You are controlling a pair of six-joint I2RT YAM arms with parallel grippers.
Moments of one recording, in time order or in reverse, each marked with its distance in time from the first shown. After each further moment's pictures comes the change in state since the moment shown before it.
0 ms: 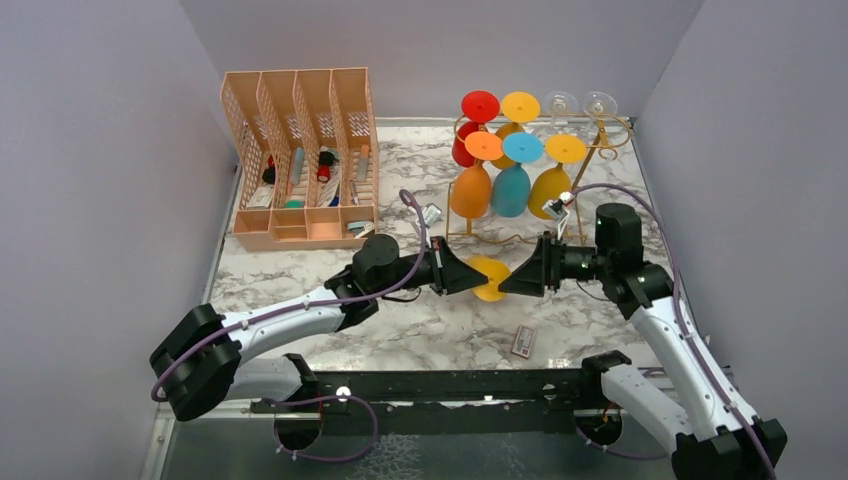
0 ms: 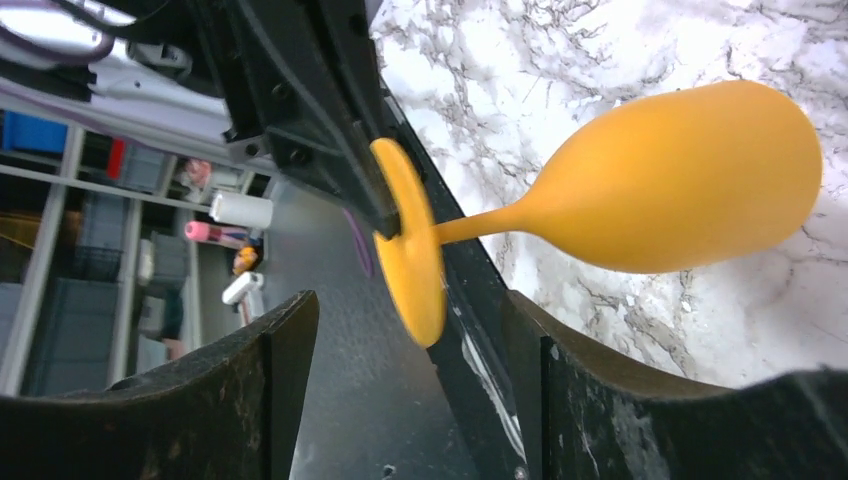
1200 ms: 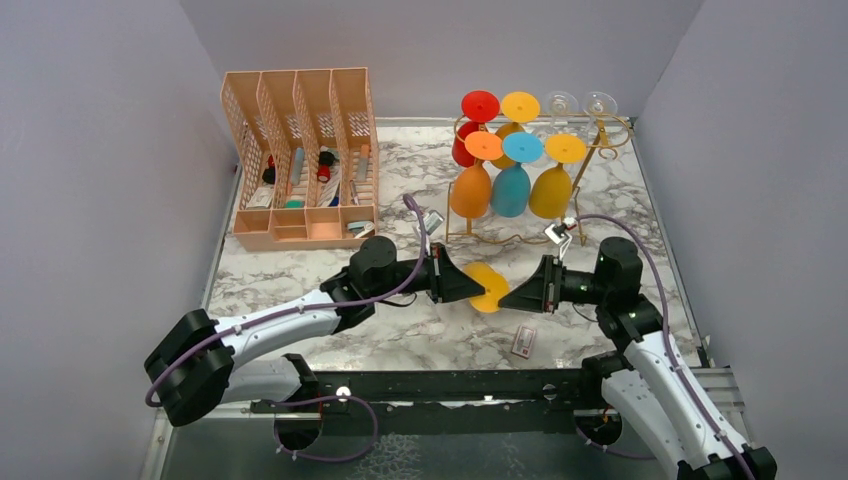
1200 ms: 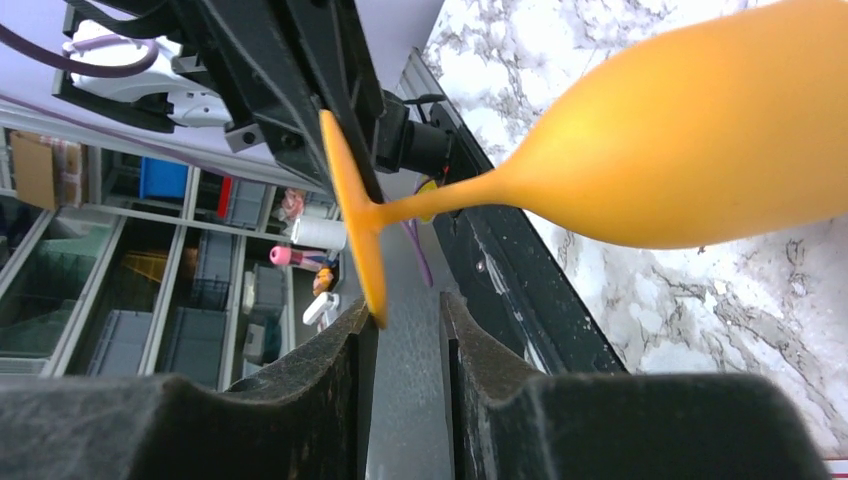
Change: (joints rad) left arm -0.001 -0.035 -0.019 -0.047 0.092 0.058; right arm 0.000 -0.236 -0.302 0.331 -0.036 0.372
